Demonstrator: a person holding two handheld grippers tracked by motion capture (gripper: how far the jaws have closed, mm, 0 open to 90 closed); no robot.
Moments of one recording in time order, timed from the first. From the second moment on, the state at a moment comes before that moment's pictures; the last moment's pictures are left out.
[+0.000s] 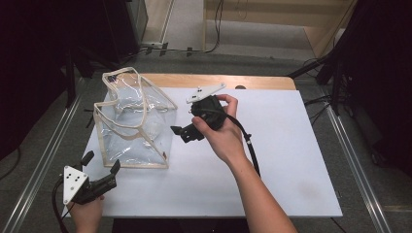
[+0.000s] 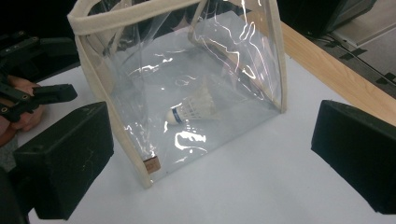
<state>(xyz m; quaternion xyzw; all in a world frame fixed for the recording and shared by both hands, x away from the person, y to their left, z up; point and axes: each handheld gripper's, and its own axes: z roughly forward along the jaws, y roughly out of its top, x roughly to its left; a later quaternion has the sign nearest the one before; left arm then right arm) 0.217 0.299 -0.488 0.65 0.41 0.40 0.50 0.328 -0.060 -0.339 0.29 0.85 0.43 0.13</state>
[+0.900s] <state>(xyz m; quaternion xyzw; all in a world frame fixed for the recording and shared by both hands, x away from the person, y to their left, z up) 0.217 0.300 -0.488 0.65 0.41 0.40 0.50 0.313 -0.116 -0.371 0.33 0.82 0.45 0.14</state>
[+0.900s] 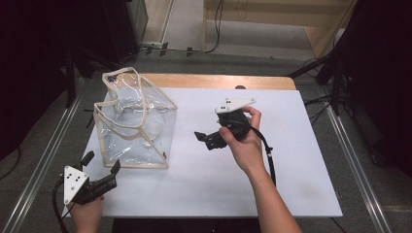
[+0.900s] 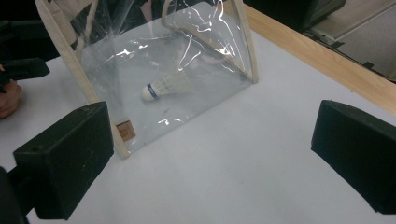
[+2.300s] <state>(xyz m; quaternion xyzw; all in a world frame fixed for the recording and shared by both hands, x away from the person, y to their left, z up) 0.217 0.299 -0.488 0.65 0.41 0.40 0.50 0.281 -0.196 -0.424 0.40 0.78 0.46 0.18</state>
